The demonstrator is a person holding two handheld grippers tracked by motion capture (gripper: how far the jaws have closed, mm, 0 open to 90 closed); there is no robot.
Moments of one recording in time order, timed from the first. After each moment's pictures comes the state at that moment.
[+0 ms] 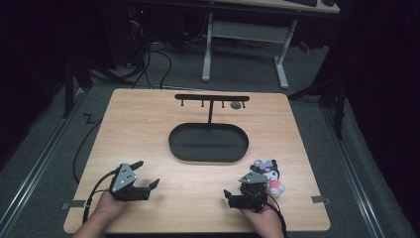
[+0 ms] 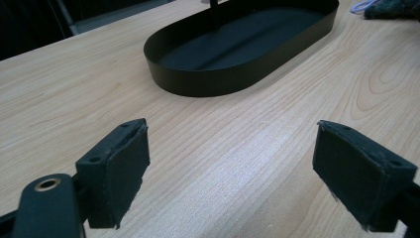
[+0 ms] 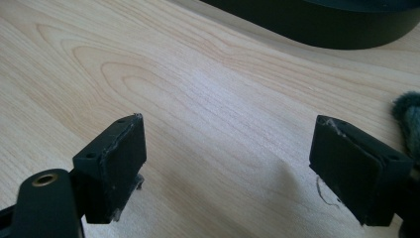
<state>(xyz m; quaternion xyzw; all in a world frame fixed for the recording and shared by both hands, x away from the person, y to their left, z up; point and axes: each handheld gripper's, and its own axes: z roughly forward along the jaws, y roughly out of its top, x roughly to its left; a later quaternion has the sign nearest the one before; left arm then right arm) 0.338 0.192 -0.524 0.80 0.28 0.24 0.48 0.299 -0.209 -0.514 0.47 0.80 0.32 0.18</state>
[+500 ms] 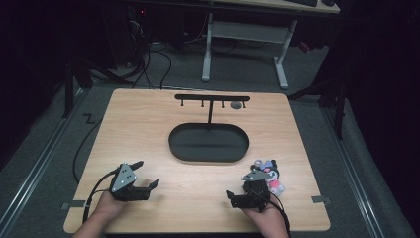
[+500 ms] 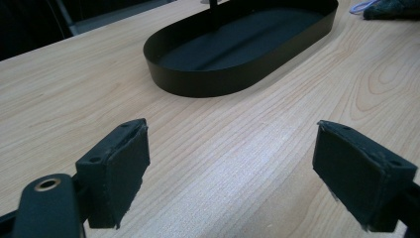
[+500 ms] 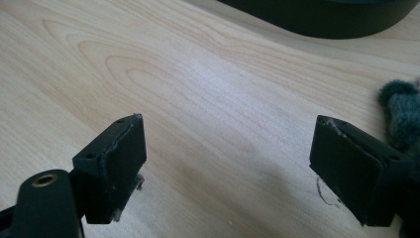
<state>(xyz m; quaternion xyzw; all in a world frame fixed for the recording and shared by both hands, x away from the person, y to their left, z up) 0.338 0.192 -0.524 0.79 0.28 0.23 0.49 0.298 -0.213 -0.501 0.48 0.81 0.30 0.15</state>
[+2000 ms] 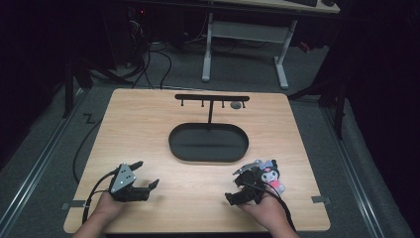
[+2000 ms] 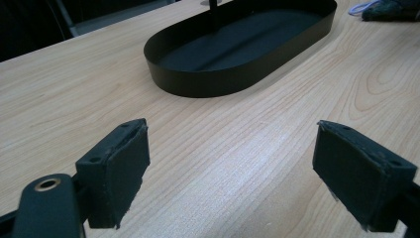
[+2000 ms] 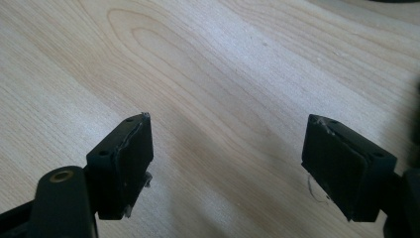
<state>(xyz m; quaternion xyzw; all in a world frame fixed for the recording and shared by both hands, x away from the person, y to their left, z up) 0.337 0.194 -0.524 0.79 0.28 0.24 0.49 0.321 -0.198 -0.490 0.47 0.86 0.20 0.08</state>
